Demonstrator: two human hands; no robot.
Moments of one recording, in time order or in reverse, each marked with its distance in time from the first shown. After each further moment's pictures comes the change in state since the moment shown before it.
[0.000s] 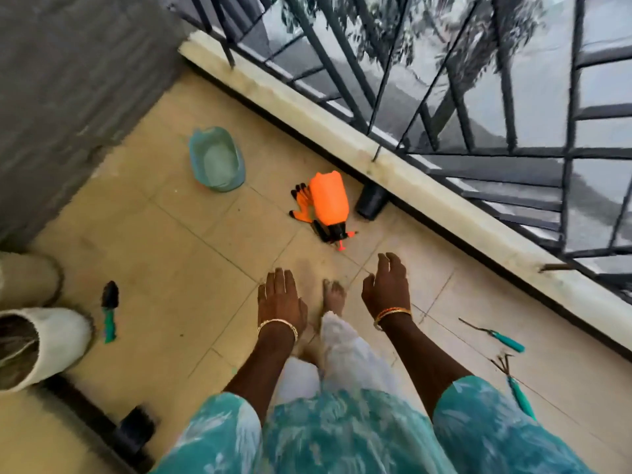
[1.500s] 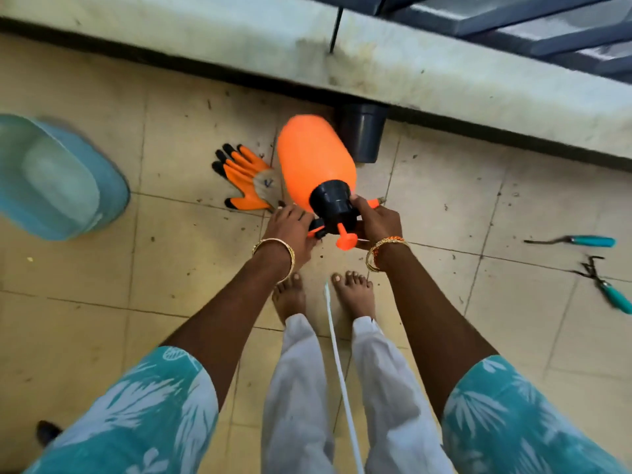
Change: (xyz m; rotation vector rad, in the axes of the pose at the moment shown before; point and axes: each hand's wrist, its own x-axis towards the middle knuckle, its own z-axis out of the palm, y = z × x) left_hand 0.423 0.030 0.148 0.184 -0.183 0.734; right_hand 0.275 0.050 0.236 1.111 -0.008 0.986
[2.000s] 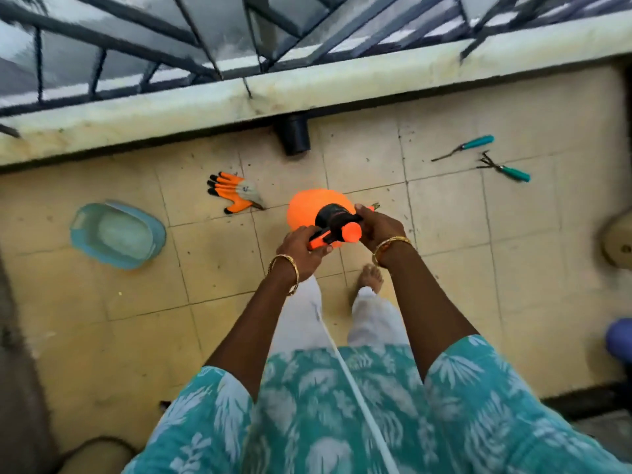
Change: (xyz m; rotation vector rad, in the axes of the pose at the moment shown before) left_hand -0.236 0.148 -0.122 -0.507 -0.114 0.022; right_hand -0.290 0.016 -0.146 0.624 0.144 0.132
